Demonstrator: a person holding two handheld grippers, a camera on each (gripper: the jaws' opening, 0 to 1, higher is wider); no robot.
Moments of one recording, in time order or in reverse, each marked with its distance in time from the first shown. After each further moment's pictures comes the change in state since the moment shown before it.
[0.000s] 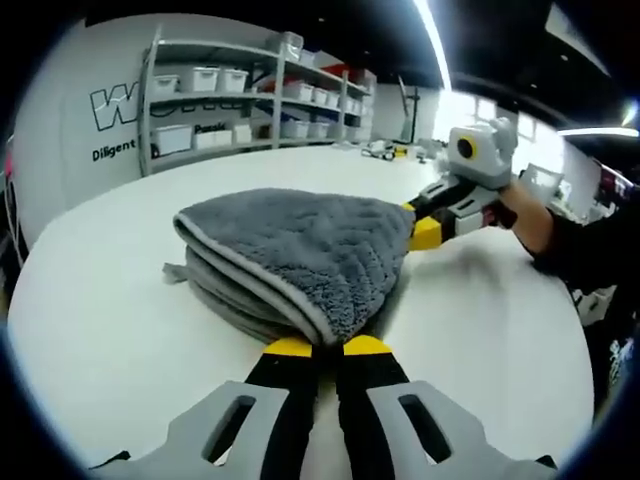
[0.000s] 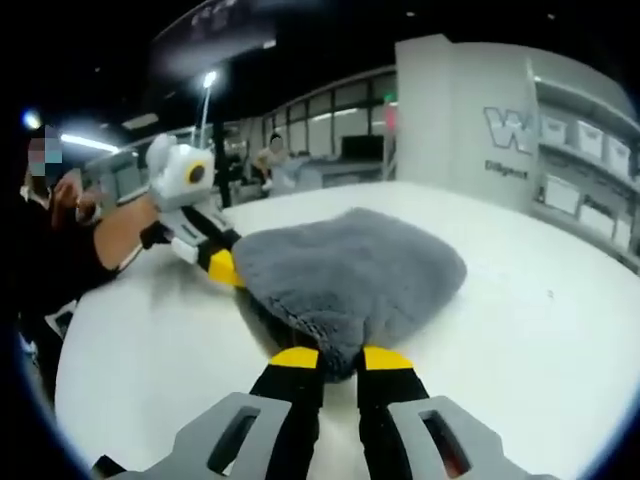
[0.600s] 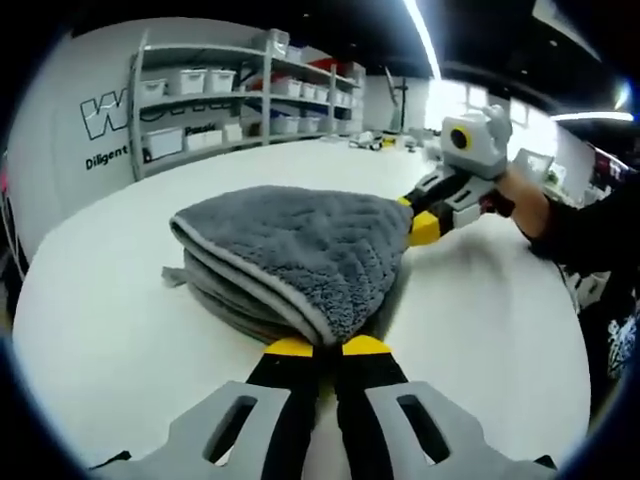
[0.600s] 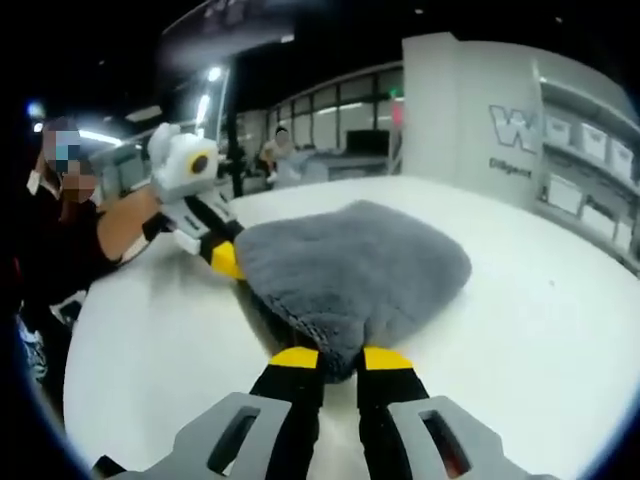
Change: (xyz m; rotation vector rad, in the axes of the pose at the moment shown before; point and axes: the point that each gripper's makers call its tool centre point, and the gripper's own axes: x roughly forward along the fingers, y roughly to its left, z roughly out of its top) left arm -0.016 -0.025 -0.013 0.064 0.029 0.005; right arm -0.019 0.032 -0.015 -0.018 0.031 0.005
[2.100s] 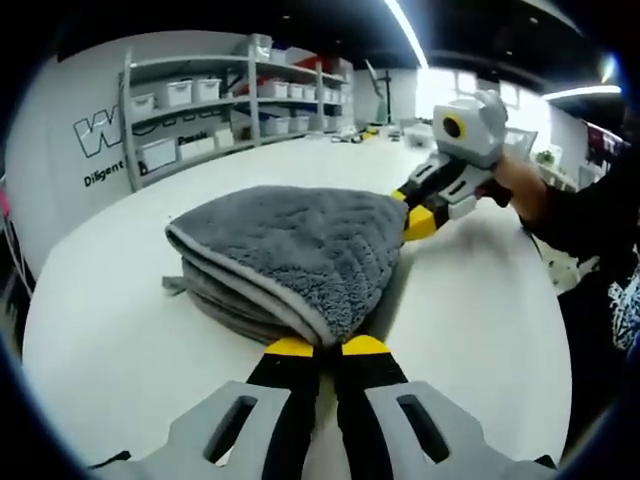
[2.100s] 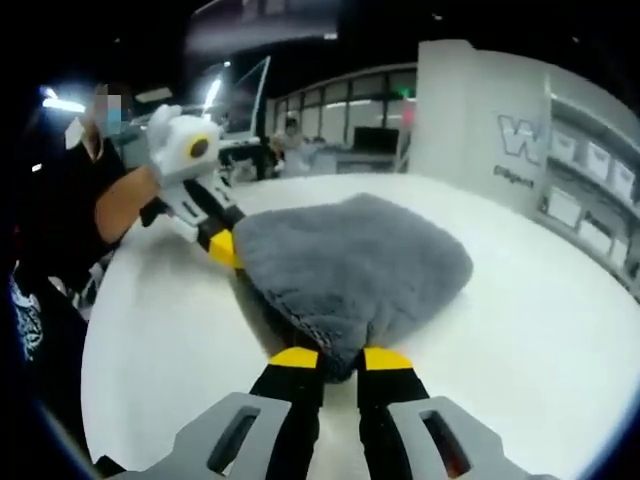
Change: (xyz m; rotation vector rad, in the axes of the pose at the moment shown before) left arm -0.038 -0.070 -0.027 0.070 0.010 0.013; right arm -0.040 0.059 -0.028 -0.082 0.028 -0.023
